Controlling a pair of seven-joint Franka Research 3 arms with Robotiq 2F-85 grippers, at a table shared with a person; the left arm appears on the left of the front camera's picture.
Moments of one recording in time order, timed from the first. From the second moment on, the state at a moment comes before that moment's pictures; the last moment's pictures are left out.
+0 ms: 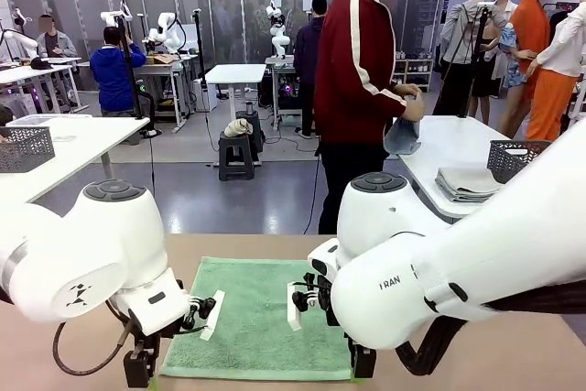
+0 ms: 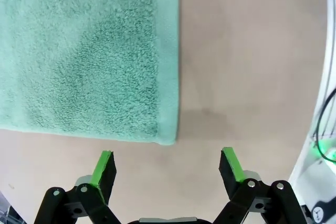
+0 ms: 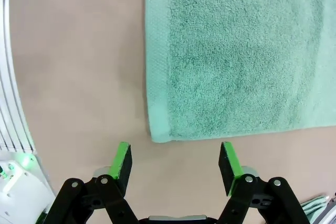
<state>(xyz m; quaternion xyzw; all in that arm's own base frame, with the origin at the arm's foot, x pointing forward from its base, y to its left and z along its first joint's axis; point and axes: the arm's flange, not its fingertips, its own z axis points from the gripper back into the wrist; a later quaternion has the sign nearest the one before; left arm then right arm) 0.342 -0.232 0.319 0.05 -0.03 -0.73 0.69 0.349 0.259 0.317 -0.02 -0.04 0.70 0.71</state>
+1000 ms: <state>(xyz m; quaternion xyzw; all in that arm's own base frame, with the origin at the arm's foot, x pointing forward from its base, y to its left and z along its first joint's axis) 0.358 -0.228 0.289 0.05 -0.05 -0.73 0.68 0.364 0.268 0.292 -0.01 -0.02 0.69 0.72</state>
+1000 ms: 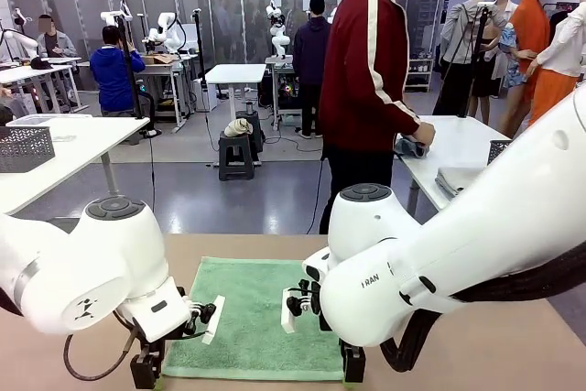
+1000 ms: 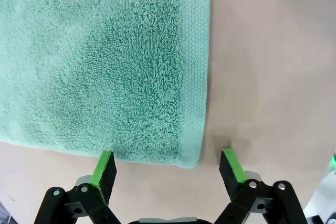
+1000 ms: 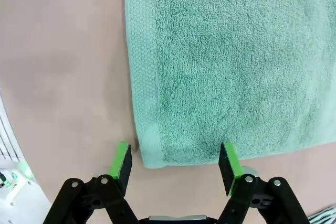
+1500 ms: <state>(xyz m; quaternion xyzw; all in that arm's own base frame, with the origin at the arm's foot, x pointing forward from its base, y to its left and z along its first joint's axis) 0.360 -0.228 0.289 0.04 -0.05 -0.73 0.68 0.367 0.269 0.290 -0.01 -0.02 0.69 0.73</state>
